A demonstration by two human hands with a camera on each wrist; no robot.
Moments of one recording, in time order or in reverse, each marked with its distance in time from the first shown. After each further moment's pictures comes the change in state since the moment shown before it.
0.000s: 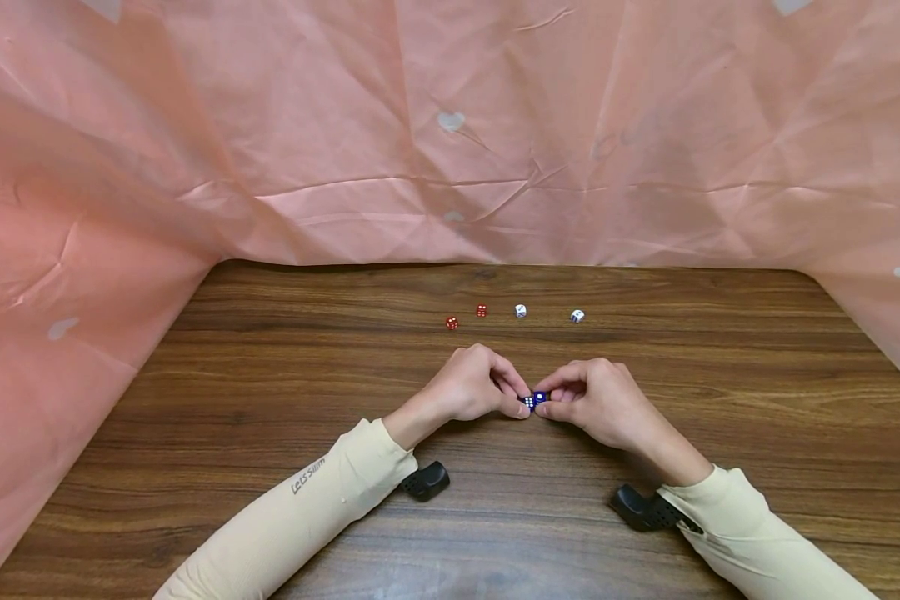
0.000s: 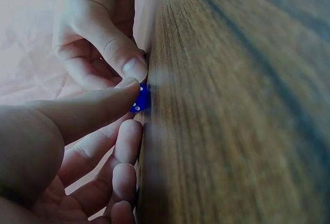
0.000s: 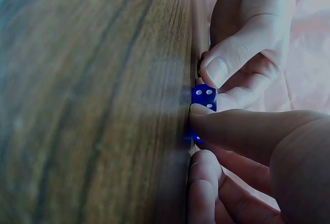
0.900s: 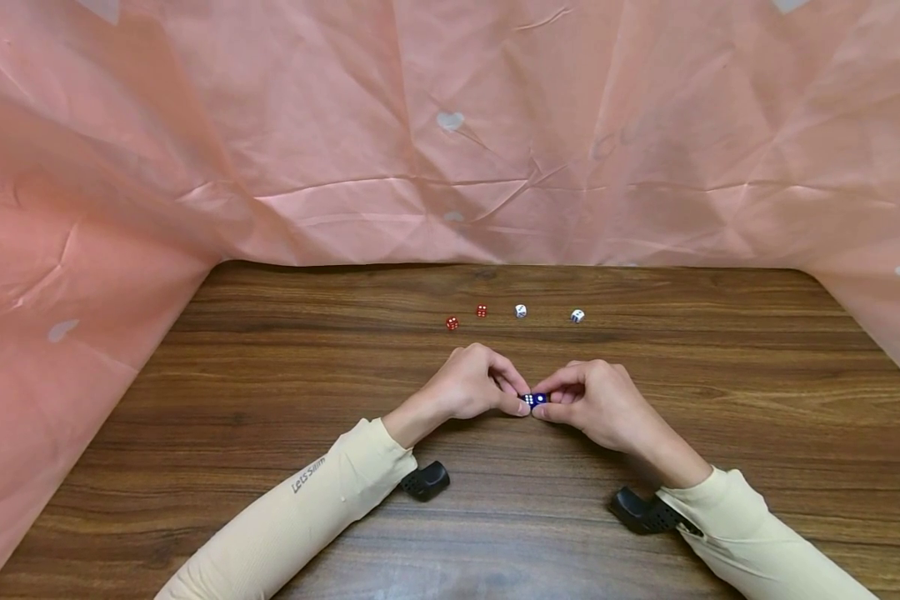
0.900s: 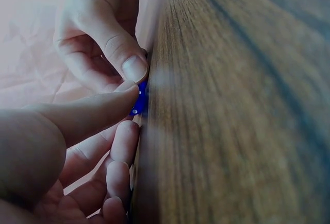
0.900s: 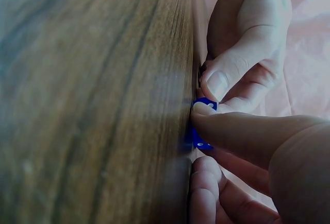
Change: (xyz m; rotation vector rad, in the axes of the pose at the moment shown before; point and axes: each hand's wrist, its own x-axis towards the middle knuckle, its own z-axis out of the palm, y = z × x) left_hand 0.003 -0.004 0.000 -0.024 0.006 0.018; right_hand -0.002 0.000 0.001 0.007 -0.012 -0.027
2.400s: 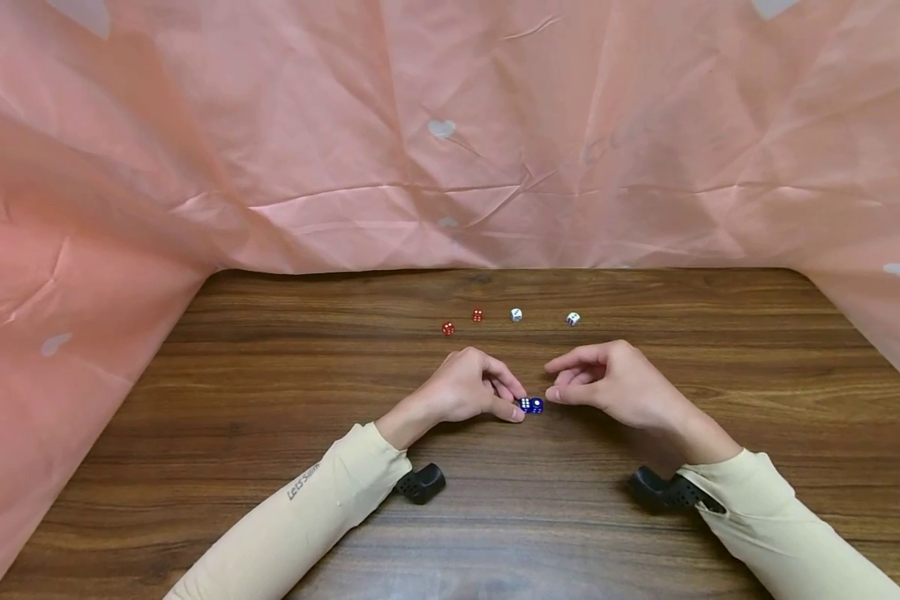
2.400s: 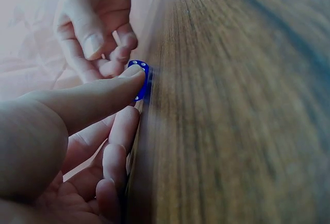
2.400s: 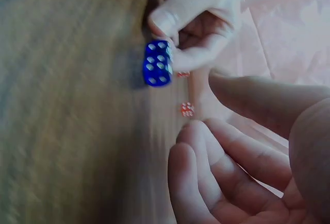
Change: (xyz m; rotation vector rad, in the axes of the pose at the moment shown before) left_hand 0.006 -0.008 -0.003 -0.024 -0.045 0.030; right_hand 0.009 0.013 -0.032 0.225 -0.121 0.087
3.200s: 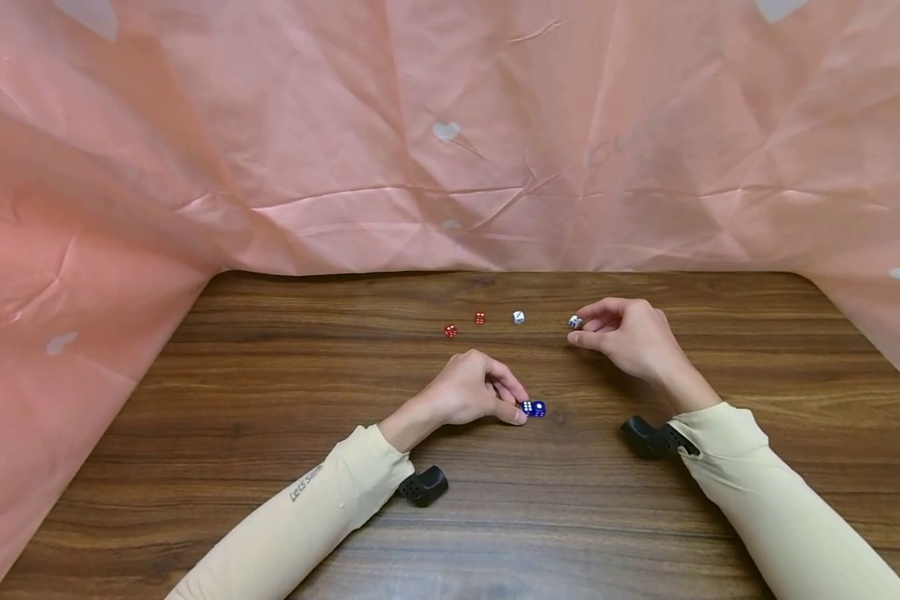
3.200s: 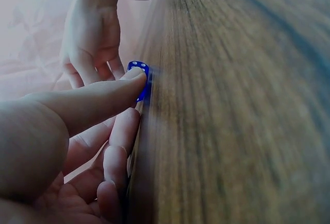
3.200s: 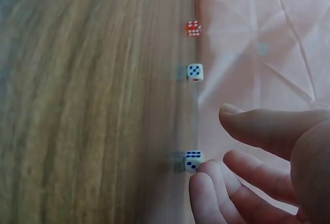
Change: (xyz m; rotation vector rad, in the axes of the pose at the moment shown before) left_hand -0.001 0.002 0.001 -0.014 0.000 -0.005; right_hand 0.044 0.020 -0.031 -0.206 0.284 0.082
